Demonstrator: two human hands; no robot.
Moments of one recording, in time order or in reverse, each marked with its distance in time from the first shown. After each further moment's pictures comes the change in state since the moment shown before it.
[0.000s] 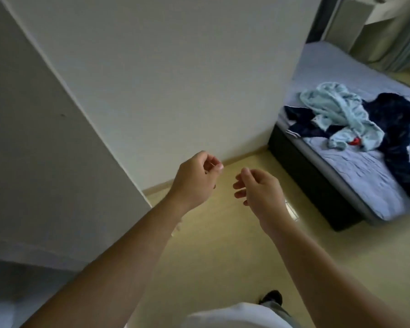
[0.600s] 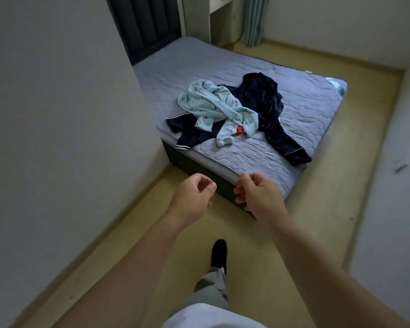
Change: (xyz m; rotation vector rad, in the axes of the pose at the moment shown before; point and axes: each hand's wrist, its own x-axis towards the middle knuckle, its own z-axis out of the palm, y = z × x) left_hand 0.218 0.195 0.426 -0.060 -0.513 0.048; right_hand 0.217 0.094 -0.416 0.132 0.444 0.191
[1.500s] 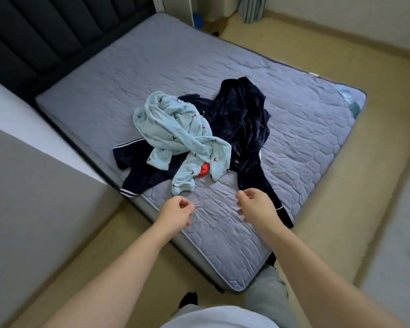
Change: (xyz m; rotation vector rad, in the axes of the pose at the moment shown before) left_hand 0.536 0.083 0.246 0.058 -0.034 -0.484; right_hand 0.611 0.009 -0.206 -0.170 -0.182 0.264
